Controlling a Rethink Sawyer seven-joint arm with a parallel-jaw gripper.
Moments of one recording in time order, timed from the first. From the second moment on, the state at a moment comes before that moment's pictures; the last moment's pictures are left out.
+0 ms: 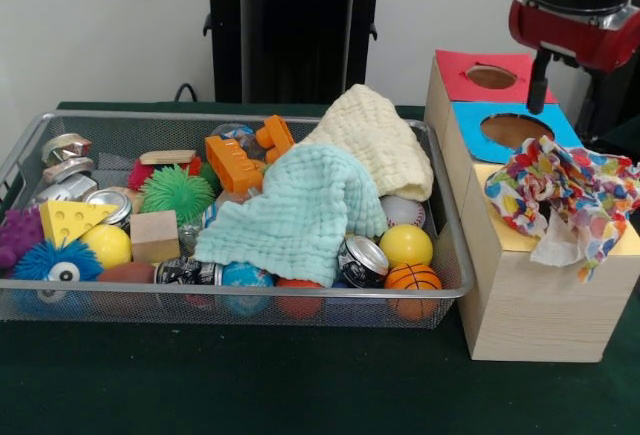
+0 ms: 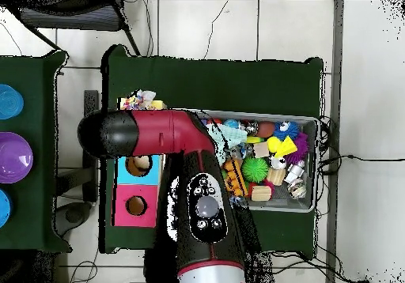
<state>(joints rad) -0.05 -0.69 0.11 1.49 0.01 0.81 2.66</state>
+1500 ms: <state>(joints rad) 0.00 -0.71 0.06 1.49 -0.03 0.71 2.66</state>
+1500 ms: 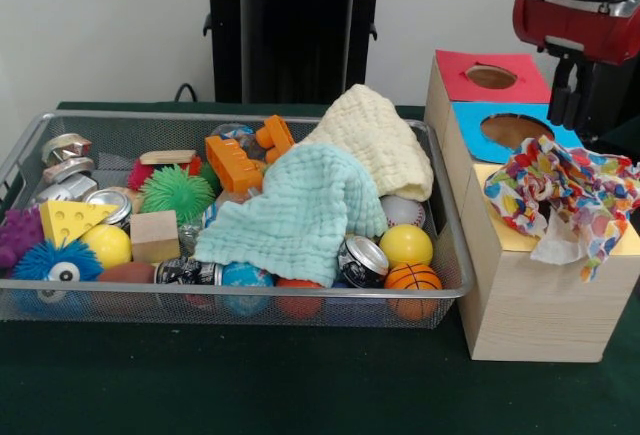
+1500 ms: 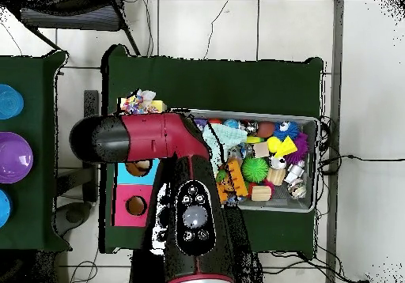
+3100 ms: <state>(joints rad) 0.11 -0.59 -0.02 1.45 0.00 0.61 2.66</state>
